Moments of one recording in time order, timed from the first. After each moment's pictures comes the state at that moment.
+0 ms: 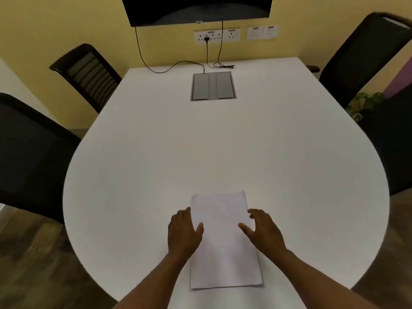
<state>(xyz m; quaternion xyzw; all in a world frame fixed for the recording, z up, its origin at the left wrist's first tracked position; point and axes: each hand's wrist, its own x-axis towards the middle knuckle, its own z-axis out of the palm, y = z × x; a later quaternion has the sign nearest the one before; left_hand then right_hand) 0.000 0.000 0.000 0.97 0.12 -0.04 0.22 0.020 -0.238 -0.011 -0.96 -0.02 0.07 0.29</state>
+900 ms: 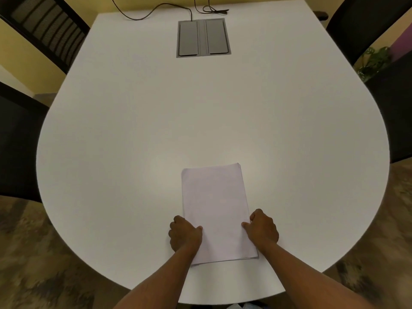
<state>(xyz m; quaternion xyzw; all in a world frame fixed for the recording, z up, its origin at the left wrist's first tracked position) -0.016 -0.034 -0.037 0.85 0.40 -0.23 0.27 0.000 -0.226 -0.055 -0.91 0.24 0.23 0.24</state>
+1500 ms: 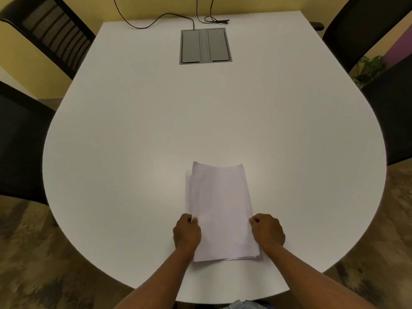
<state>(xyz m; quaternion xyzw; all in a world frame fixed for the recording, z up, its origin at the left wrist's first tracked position) -0.024 -0.016 -0.036 0.82 0.36 -0.14 0.43 -0.012 -0.224 -0.044 -0.93 0.24 0.18 0.24</state>
